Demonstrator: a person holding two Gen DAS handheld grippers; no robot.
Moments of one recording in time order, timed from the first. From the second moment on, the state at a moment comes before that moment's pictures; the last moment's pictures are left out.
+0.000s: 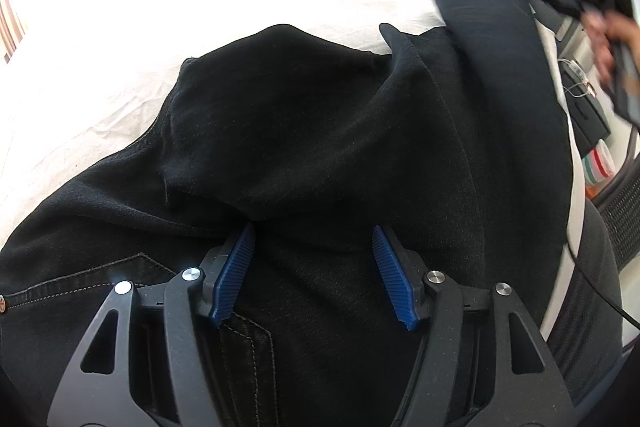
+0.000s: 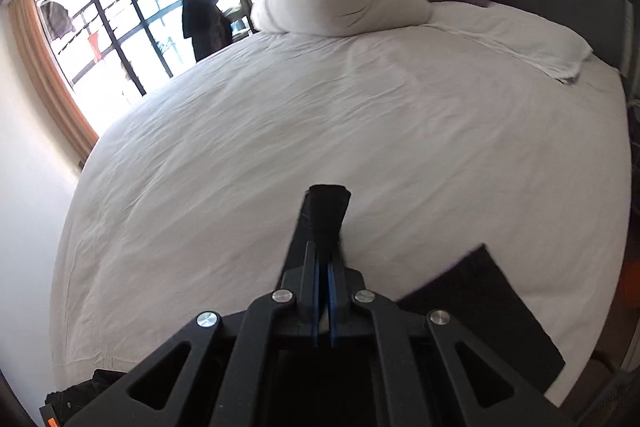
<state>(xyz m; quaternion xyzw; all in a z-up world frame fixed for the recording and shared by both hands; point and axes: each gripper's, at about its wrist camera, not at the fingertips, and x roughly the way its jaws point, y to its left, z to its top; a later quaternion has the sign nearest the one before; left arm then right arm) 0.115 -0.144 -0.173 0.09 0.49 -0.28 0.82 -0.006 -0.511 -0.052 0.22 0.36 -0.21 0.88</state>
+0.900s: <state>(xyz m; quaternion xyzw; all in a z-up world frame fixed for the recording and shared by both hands) 0.128 -0.200 -0.174 0.09 0.51 -0.23 0.83 -0.185 -0.595 -0.155 0.43 0.26 -0.30 0.81</state>
